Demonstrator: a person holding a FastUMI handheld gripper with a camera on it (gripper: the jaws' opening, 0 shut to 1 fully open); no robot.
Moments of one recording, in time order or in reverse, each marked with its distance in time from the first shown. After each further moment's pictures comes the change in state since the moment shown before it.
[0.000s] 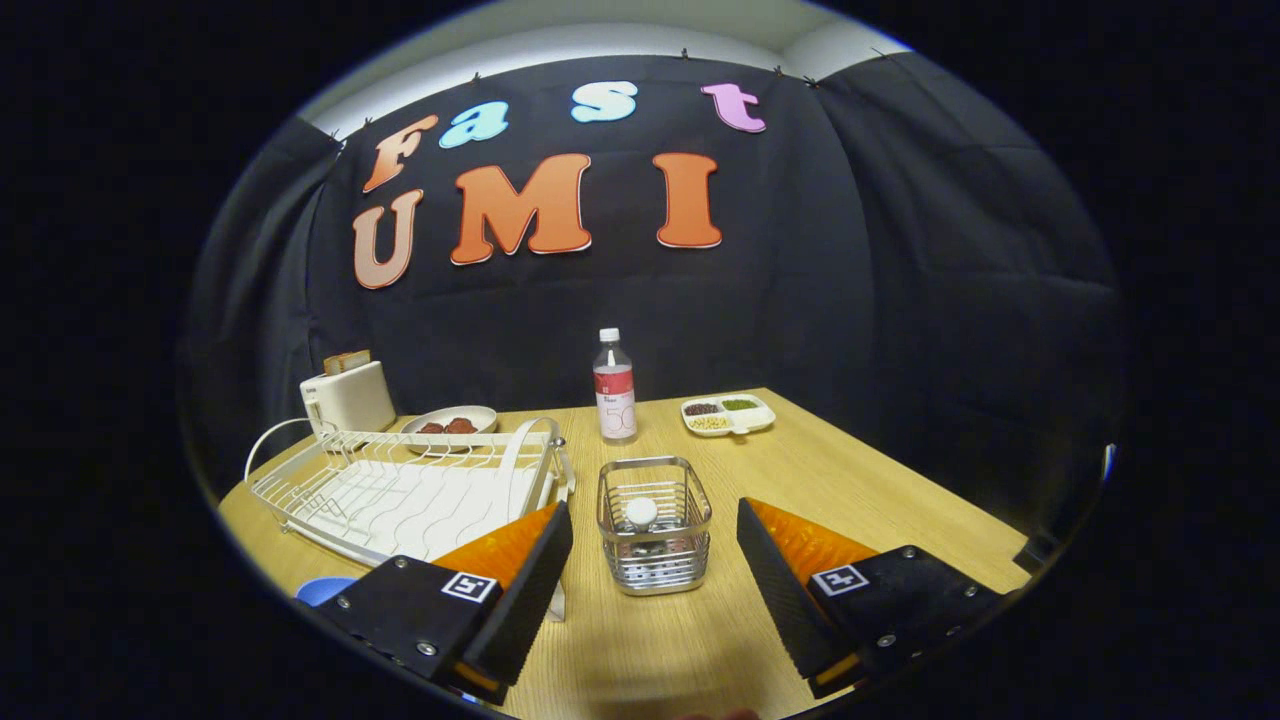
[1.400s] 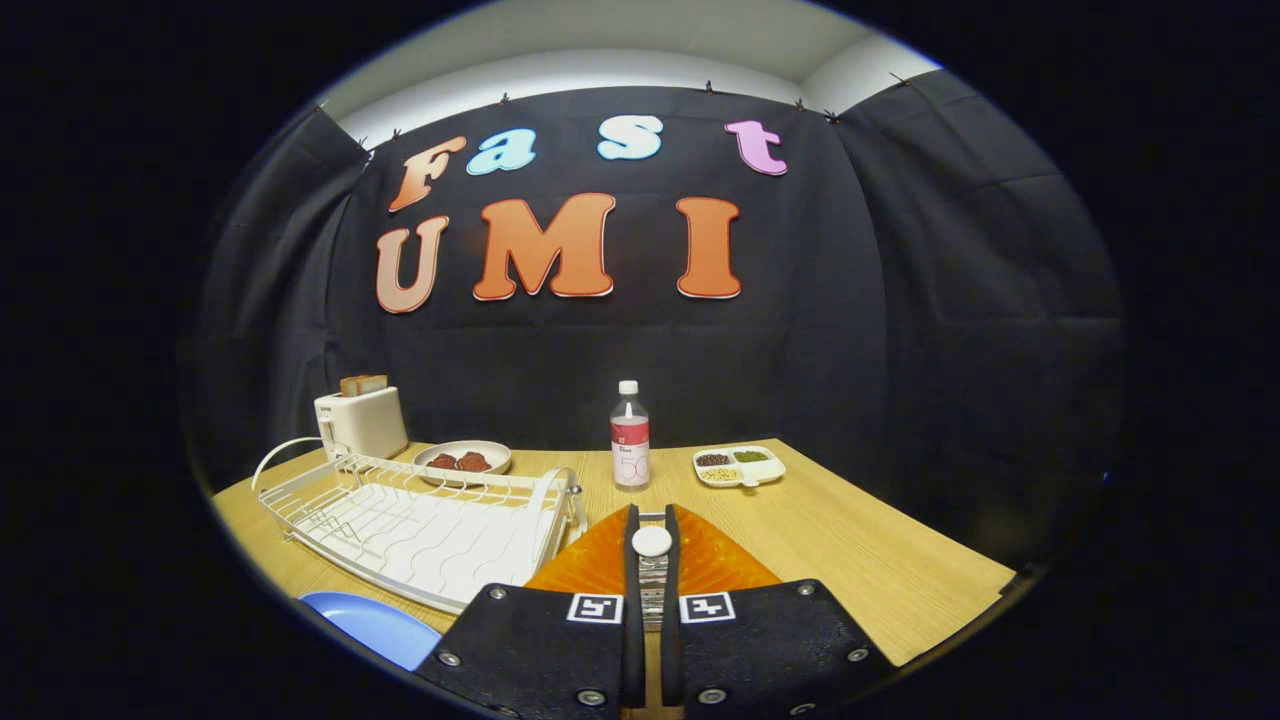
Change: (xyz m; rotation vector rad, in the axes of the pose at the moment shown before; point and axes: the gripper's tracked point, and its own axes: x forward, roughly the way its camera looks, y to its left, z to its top) arm -0.010 0.010 0.044 -0.029 -0.125 0.040
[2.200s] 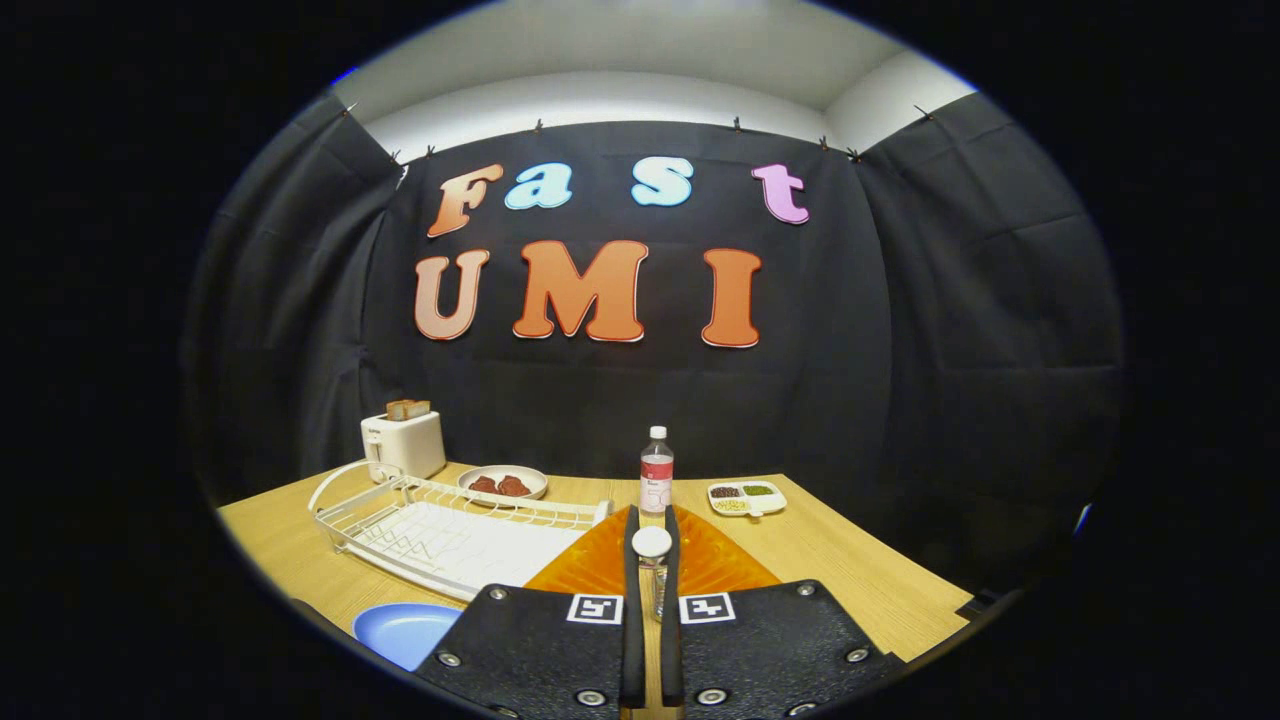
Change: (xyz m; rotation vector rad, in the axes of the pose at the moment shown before) arm -0.084 0.034 0.061 -0.049 -0.061 0.051
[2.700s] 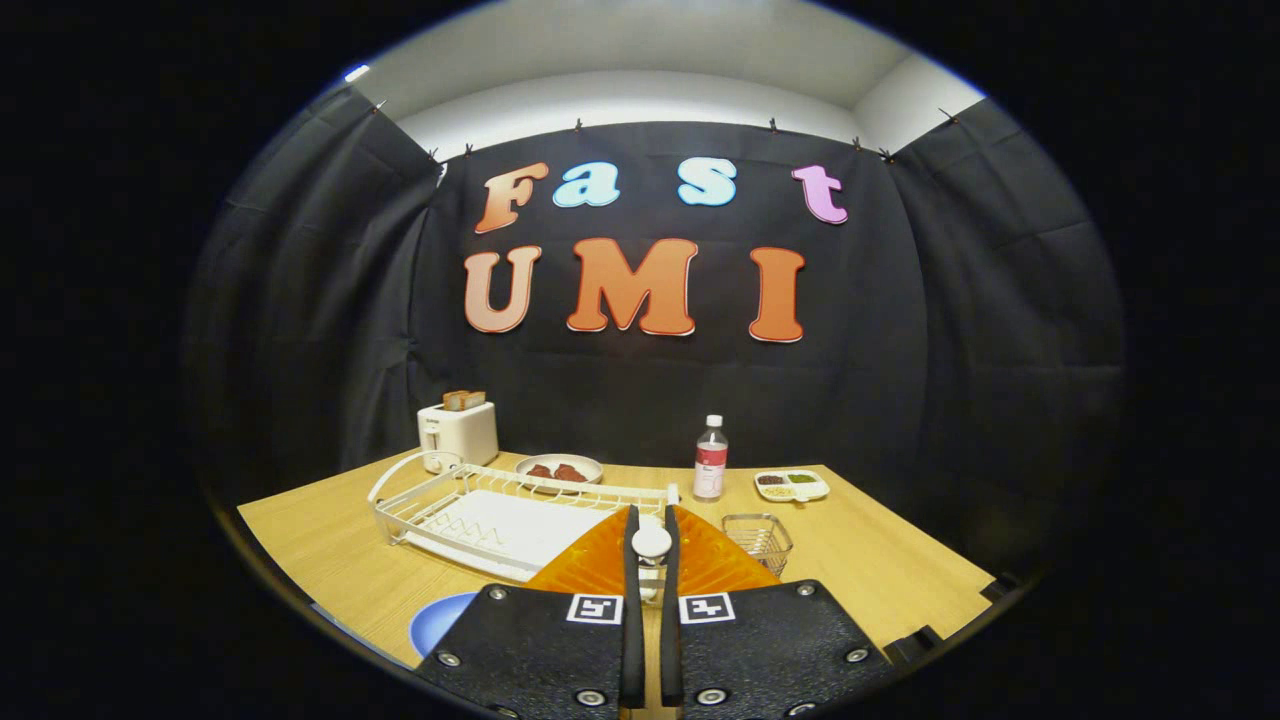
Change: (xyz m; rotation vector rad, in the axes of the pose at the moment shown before) arm -0.043 0.072 -0.014 0.008 0.024 0.118
